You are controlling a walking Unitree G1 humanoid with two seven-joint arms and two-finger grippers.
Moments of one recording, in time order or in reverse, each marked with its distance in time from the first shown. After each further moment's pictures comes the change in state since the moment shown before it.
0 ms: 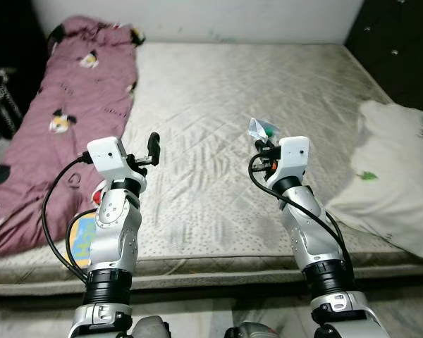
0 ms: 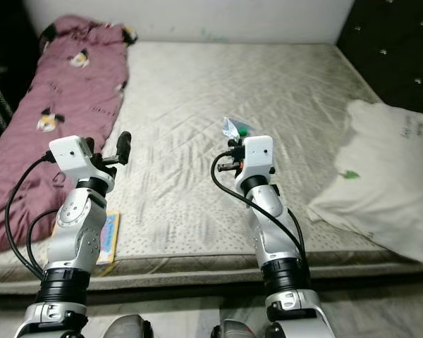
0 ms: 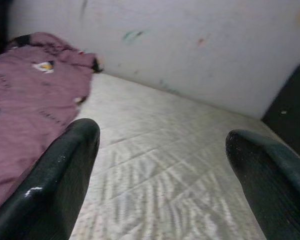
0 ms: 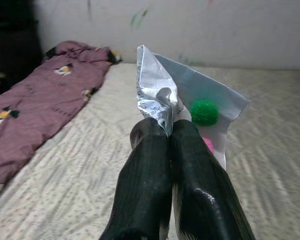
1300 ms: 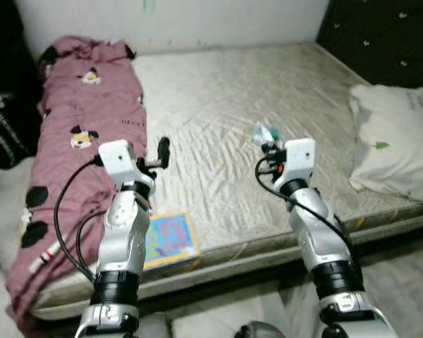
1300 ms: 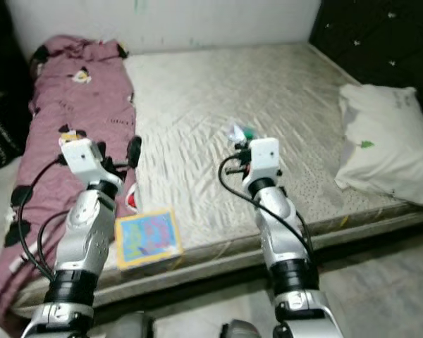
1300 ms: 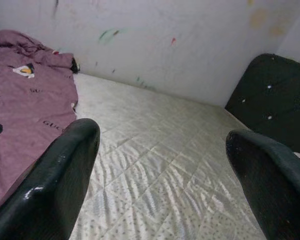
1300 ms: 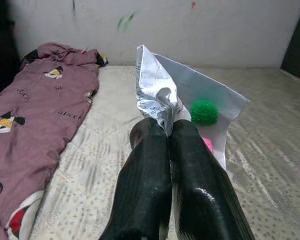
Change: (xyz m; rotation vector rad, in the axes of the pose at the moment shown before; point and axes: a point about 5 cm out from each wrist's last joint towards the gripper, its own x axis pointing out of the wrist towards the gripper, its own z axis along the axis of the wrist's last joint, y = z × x) left arm 0.002 -0.011 -0.004 -0.021 0.012 -0.037; right arm -0.002 -0.009 -0.004 -0.021 0.017 0.002
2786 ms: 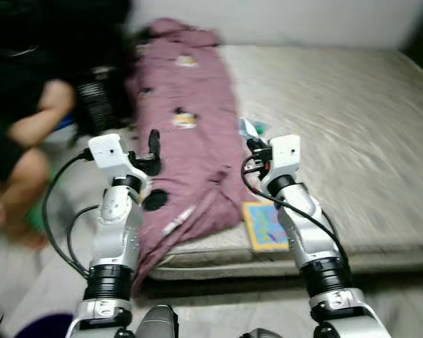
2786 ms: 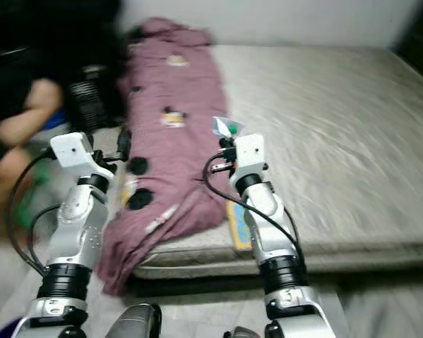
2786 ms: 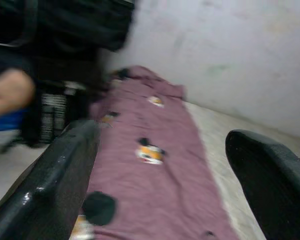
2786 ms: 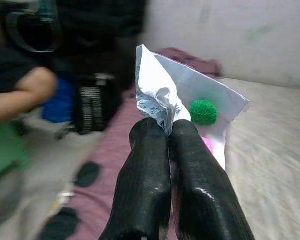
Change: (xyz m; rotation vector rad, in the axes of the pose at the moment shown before) left arm 0.001 0.010 0.006 0.051 -0.028 0.056; right arm 0.005 0.021 0.005 -0.026 -0.035 0.091
